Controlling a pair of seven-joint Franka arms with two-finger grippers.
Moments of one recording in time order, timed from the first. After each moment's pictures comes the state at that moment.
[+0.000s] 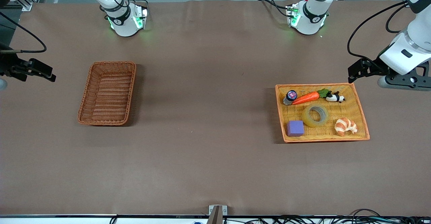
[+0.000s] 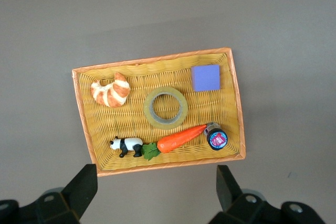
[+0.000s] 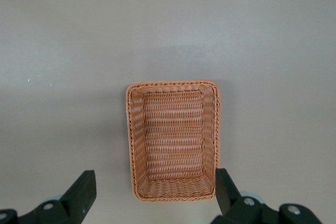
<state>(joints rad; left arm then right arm) -0.06 0.01 -0.06 -1.66 0.00 1.70 0.00 -0.06 0.05 0.03 -1.51 0.02 1.54 0.01</state>
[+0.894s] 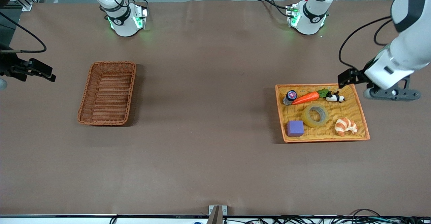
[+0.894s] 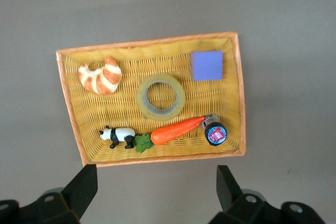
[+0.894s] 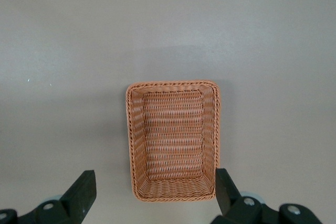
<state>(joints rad) -0.06 0.11 -0.08 -1.67 0.00 1.69 -0.06 -0.06 0.05 0.03 -1.51 0.02 1.54 0.01</state>
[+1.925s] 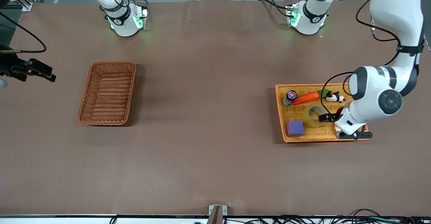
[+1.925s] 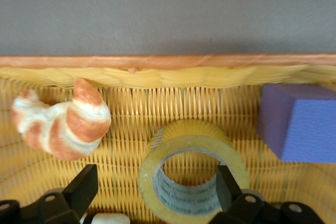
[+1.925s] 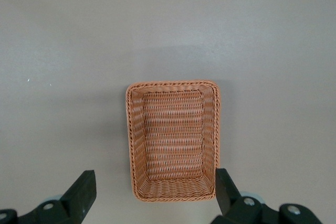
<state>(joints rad) -0.04 0.44 -0.01 -1.91 0.01 2.25 -0.06 -0.06 0.05 0.03 -1.51 0.02 1.54 0.01</state>
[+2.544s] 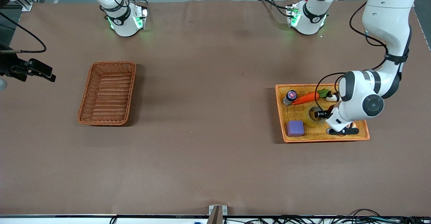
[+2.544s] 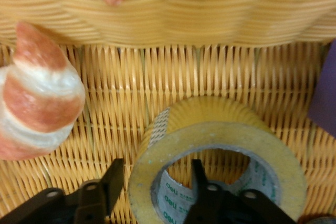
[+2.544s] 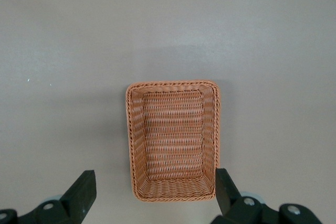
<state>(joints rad) -0.03 0.51 -0.01 -1.96 0.01 2.28 -0.06 -0.06 0.05 0.03 -1.51 0.02 1.54 0.01</state>
